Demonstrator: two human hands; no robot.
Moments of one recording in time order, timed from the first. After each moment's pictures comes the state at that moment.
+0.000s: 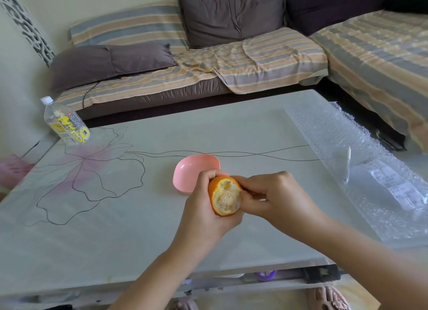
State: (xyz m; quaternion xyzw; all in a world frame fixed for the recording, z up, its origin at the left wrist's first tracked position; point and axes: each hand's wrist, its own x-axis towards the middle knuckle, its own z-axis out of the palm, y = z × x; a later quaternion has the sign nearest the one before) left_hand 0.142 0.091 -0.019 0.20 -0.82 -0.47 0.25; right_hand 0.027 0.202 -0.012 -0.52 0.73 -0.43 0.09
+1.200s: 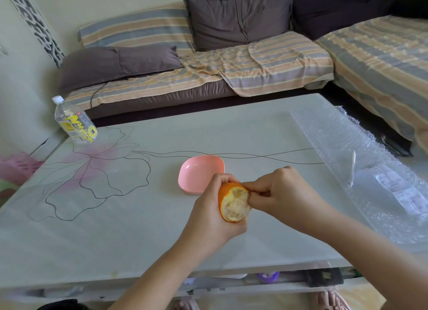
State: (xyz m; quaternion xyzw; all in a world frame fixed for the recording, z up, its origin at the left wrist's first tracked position) left_hand 0.146 0.089 -0.021 0.17 -0.83 -0.49 0.20; right_hand 0.027 0.204 0.009 -0.47 0.77 -0.39 0.16
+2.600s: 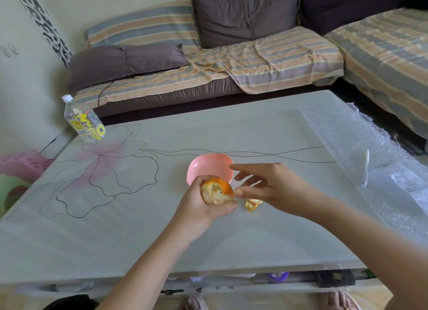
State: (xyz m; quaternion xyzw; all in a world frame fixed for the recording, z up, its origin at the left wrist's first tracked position) left_hand 0.152 0.047 -0.030 0.28 -0.73 -0.60 0.17; right_hand 0.005 0.169 -0.016 -0.52 0.72 -0.41 0.22
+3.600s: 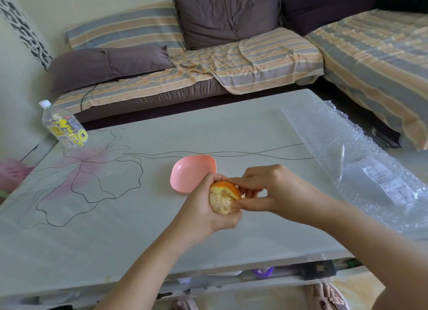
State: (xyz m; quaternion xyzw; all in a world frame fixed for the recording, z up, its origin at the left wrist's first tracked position) left_hand 0.136 0.081 -0.017 0.17 -0.80 -0.56 0.11; right_hand 0.003 0.214 0.001 -0.63 0.69 -0.33 0.09
